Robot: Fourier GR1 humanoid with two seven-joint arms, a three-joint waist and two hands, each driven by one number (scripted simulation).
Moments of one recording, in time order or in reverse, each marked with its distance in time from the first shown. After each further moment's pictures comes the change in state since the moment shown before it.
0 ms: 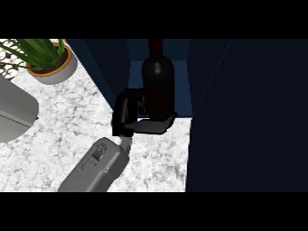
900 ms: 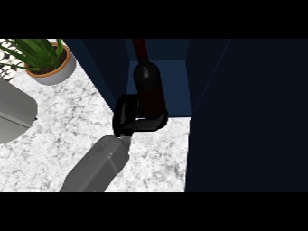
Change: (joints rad) left arm -0.088 0.000 -0.020 0.377 0.287 -0.096 -0.272; right arm -0.015 0.003 0.005 0.010 0.005 -0.002 0.008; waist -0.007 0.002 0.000
